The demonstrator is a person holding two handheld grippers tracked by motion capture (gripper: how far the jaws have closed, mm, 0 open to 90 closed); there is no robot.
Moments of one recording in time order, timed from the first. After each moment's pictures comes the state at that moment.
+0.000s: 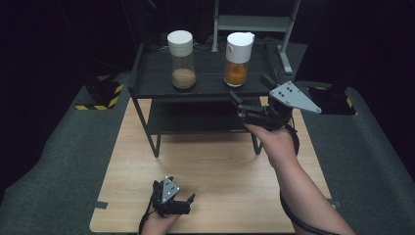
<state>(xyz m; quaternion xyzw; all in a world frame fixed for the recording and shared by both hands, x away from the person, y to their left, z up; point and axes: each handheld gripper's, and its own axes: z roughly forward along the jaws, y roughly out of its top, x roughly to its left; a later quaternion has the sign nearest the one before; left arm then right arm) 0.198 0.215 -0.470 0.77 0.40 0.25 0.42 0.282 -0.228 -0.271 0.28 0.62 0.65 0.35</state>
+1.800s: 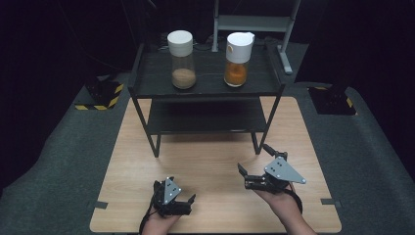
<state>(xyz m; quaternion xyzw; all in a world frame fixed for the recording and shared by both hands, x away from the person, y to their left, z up) 0.195 0.211 -0.469 0.78 0.39 0.26 0.41 0.220 -0.265 -0.412 0.28 0.71 0.55 0.35</state>
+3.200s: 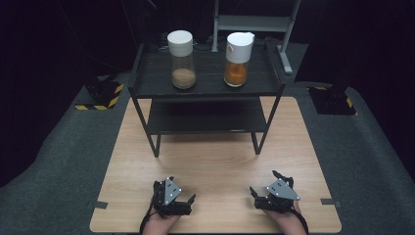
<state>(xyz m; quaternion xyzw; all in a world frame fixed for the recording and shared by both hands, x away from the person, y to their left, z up) 0.193 0.208 -0.470 0.78 0.39 0.27 0.41 0.208 -0.284 -0.481 0.33 0.77 0.42 0.34</state>
